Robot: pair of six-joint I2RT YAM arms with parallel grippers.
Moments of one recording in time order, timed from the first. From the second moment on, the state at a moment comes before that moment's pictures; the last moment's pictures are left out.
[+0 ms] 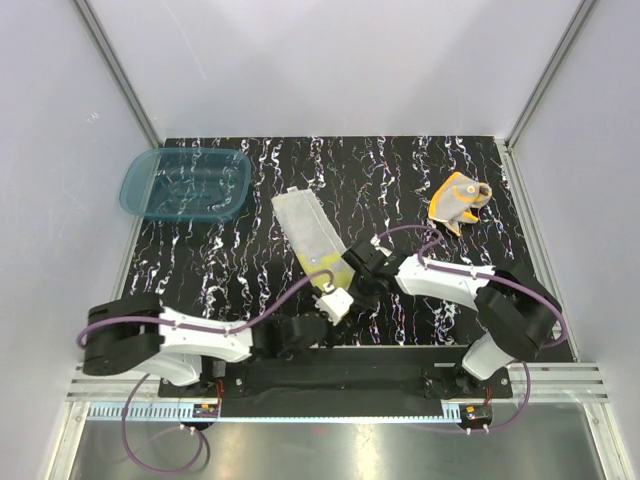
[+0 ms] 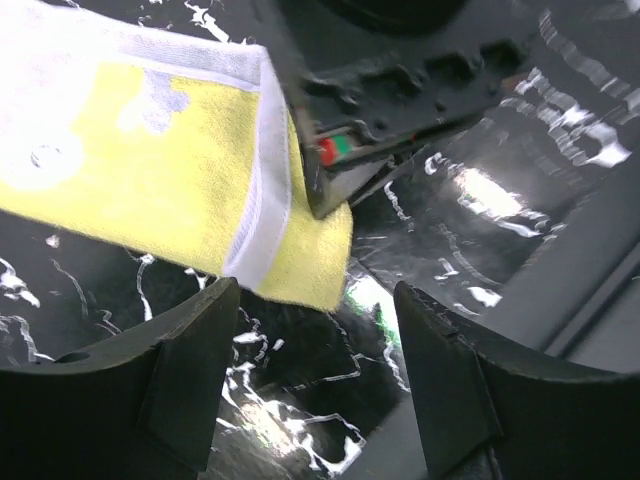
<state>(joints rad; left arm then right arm) -1.35 1.30 0.45 0.30 -0.50 -0.25 0.85 1.58 0.88 -0.48 0.01 1.21</state>
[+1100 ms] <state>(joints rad) -1.37 1.56 0.55 0.44 -0.46 -0.13 0.80 1.40 0.78 -0.53 -0.13 1.20</state>
